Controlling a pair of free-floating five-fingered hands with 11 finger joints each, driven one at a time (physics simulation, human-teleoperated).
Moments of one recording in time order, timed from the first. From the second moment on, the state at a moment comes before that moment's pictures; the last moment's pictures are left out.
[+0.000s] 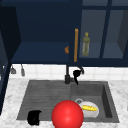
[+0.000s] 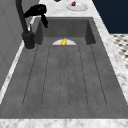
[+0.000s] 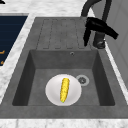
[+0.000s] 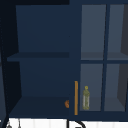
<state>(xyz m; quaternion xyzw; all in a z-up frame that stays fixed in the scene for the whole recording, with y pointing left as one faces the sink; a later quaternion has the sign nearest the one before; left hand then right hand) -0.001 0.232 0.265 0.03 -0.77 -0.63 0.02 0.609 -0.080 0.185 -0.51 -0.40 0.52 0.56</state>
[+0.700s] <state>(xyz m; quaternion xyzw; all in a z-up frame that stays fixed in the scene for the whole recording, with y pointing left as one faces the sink) -0.001 0.232 0.265 0.03 -0.77 -0.63 0.02 0.620 -0.087 0.137 -0.51 -0.49 0.52 0.49</state>
